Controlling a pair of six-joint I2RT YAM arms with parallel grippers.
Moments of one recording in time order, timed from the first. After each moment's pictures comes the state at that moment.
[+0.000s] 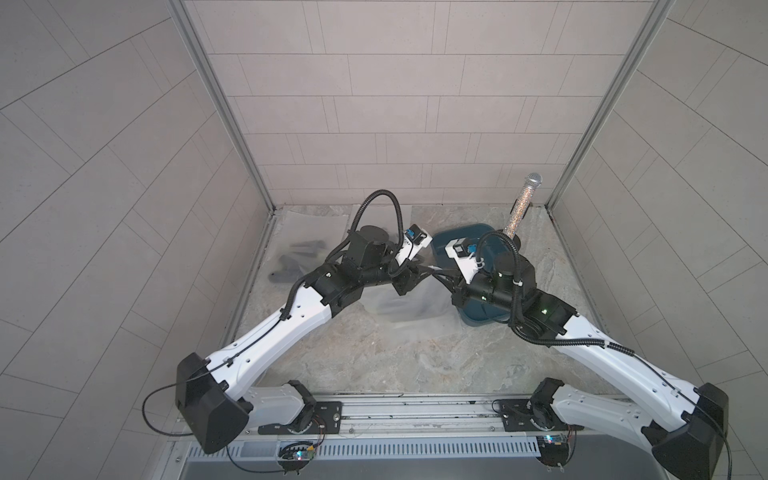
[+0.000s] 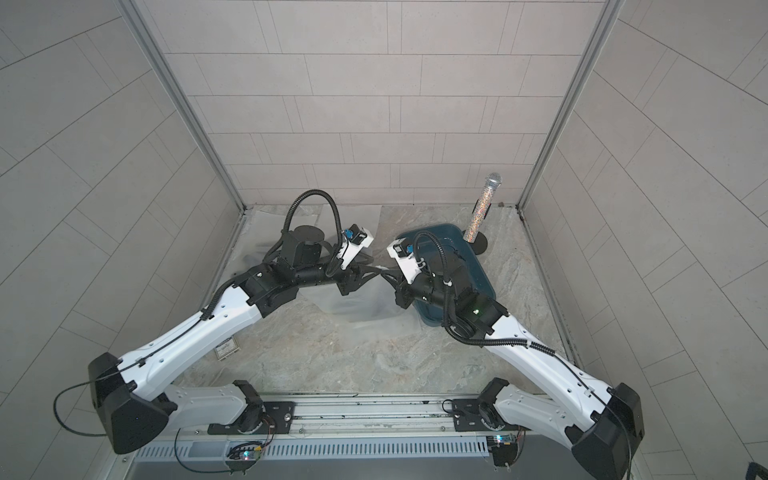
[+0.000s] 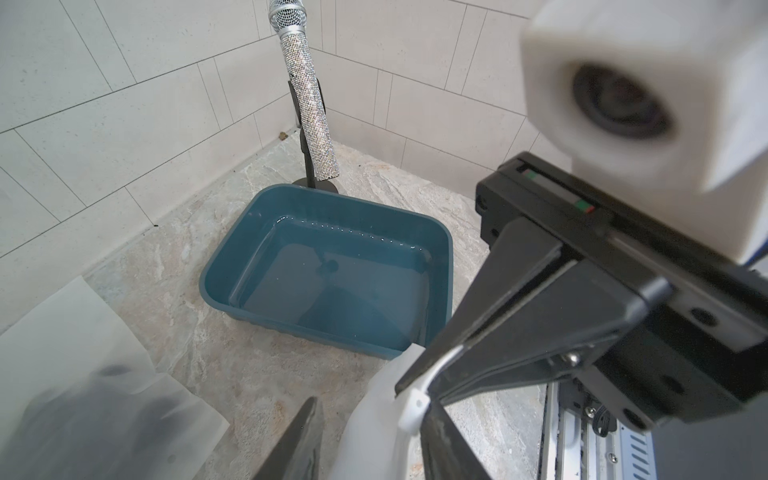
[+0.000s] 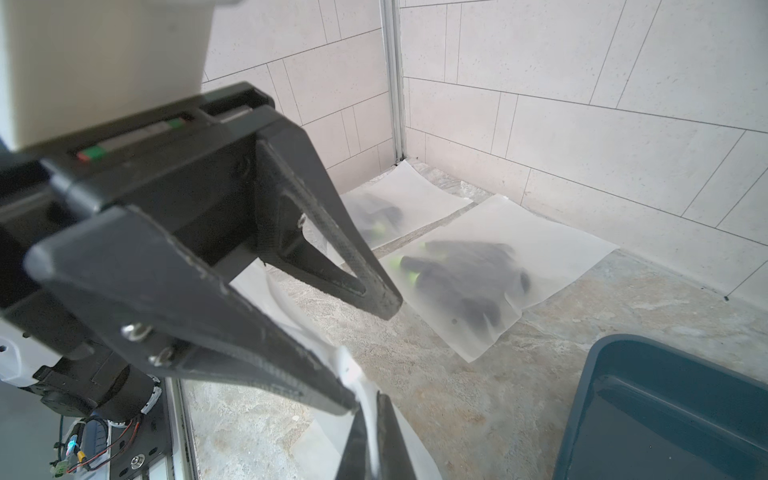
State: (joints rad) left arm -0.71 1.27 1.20 -0.37 0.39 0.08; right arm 0.66 1.02 0.89 -0.15 -0.26 0.08
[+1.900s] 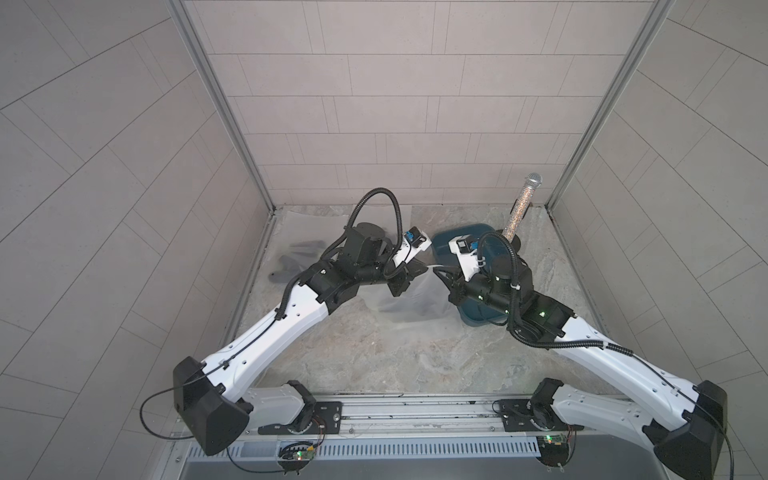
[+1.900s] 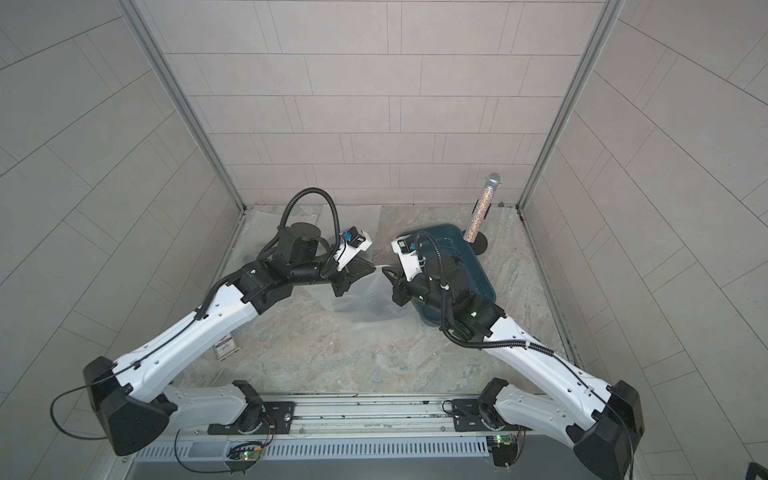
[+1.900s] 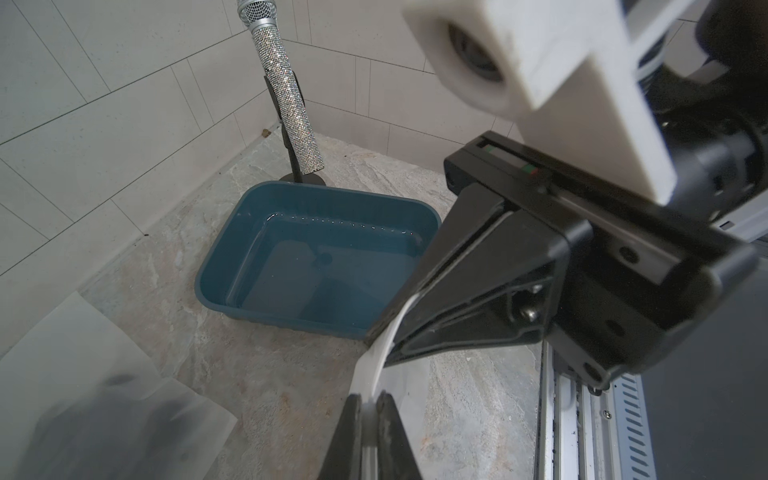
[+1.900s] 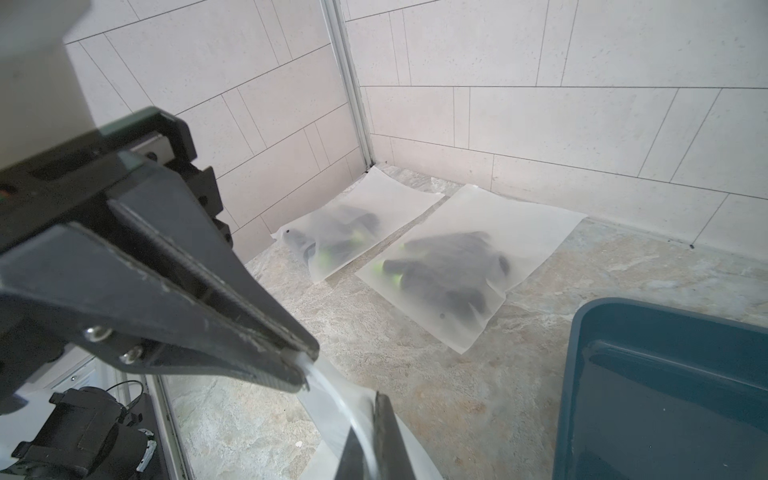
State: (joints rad) left arm -0.67 1.27 1.24 -0.49 0.43 0.20; right arm 0.69 1.02 0.89 -0.14 -0.09 0.23
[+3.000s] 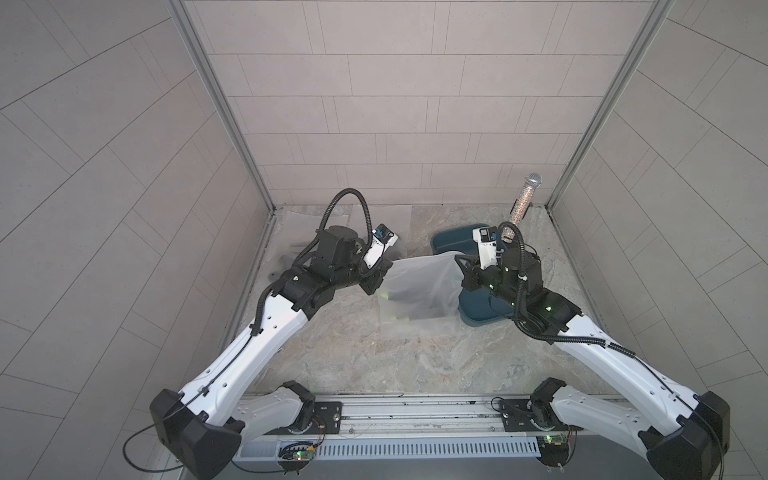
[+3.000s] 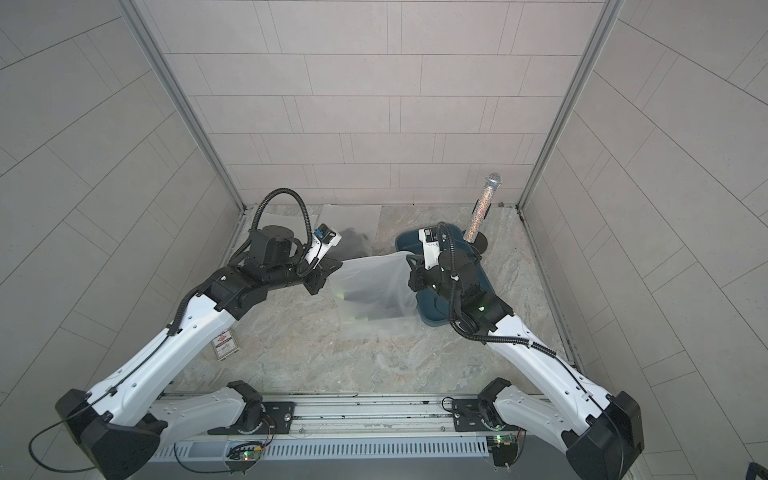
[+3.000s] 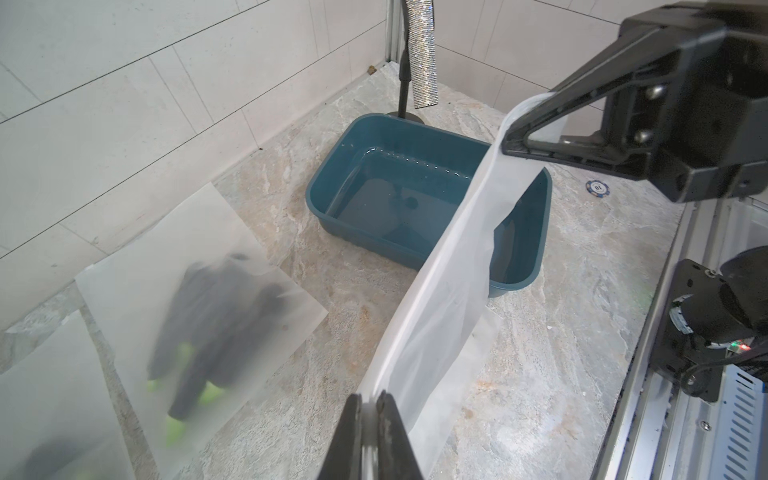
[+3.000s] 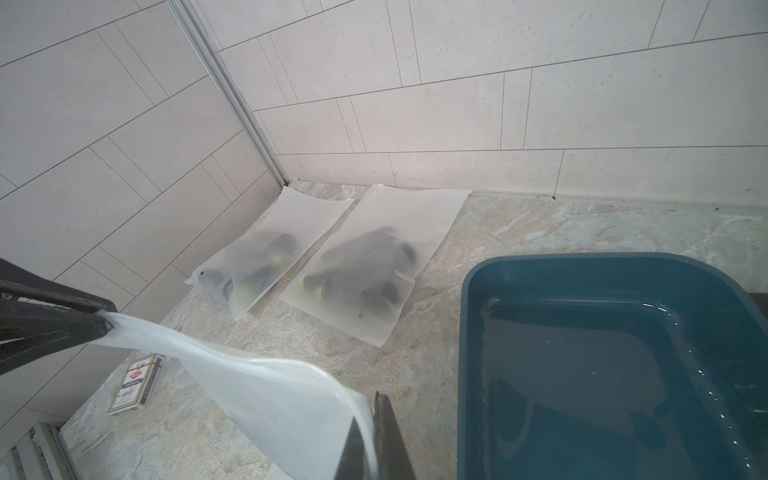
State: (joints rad) left arm -0.52 1.14 1.19 -0.64 0.25 0.19; right arm 0.54 1.01 0.86 -0.17 0.01 0.32
